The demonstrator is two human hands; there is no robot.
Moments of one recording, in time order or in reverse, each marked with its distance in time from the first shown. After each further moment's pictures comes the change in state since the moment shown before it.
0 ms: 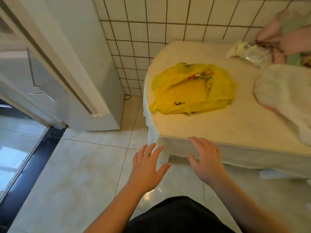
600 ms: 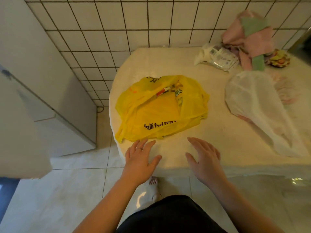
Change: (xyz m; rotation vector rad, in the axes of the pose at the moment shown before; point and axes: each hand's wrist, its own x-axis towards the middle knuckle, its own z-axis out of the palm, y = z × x) left_hand 0.181 0.064 -0.016 -0.030 -0.021 0.134; right_hand 0.104 0.085 -0.047 0.087 0.132 0.207
